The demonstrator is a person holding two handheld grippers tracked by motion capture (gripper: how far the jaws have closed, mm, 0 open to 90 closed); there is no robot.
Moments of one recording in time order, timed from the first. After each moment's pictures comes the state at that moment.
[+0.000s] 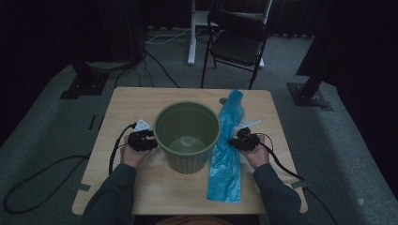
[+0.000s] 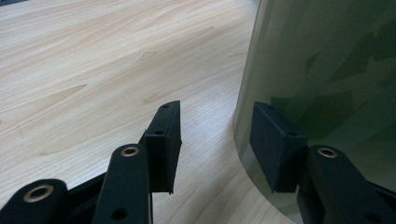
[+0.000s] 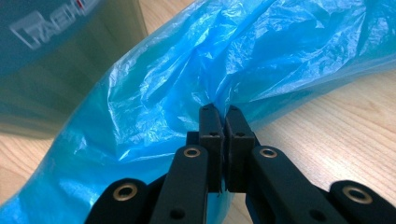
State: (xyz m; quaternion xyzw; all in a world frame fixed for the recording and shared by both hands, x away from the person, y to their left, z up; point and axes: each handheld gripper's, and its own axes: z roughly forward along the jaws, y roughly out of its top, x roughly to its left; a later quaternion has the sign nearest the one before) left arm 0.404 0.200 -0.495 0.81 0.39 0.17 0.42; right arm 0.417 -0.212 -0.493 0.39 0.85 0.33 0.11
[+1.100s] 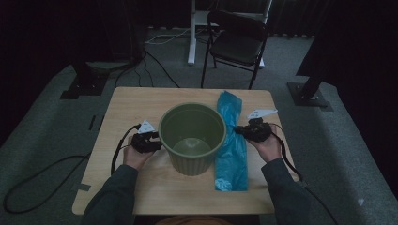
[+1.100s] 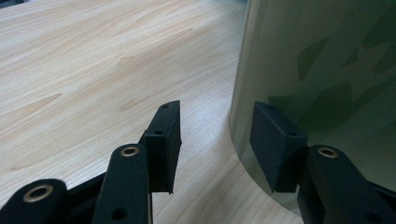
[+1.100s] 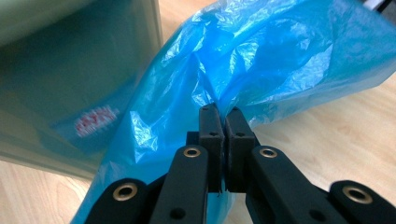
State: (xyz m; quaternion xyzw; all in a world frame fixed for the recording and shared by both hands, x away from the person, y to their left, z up) left arm 0.399 0.189 -0.493 0.82 0.36 0.16 0.42; right arm 0.409 -0.234 -0.425 0.34 0.84 0.40 0.13
